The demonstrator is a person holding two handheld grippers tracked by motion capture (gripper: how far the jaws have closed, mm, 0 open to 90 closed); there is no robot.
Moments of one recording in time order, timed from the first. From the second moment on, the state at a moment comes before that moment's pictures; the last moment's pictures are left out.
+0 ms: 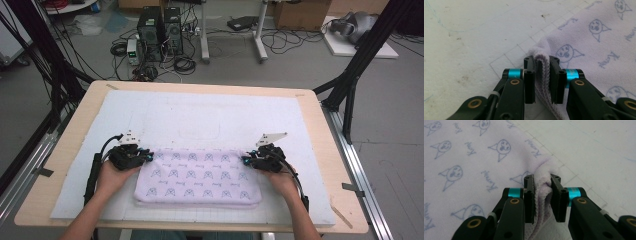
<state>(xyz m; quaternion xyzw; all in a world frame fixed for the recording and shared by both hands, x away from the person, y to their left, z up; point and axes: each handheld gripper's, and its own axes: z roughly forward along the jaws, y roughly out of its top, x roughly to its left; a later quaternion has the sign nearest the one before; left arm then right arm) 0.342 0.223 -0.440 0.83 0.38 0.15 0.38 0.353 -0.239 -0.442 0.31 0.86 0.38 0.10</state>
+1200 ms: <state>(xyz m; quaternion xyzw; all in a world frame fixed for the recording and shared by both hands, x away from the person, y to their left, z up) 0.361 0.221 -0.405 0.81 0.38 0.18 0.41 0.366 -0.242 -0.408 0.30 0.85 0.41 0.11</state>
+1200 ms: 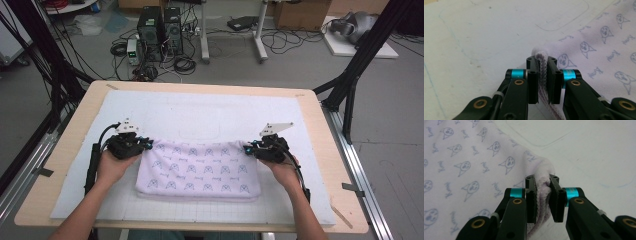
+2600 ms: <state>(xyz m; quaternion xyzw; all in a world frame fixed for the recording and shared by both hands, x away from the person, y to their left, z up) 0.325 0.214 -0.436 0.85 0.34 0.15 0.38 0.345 -0.242 -0.437 0.36 0.84 0.39 0.09</state>
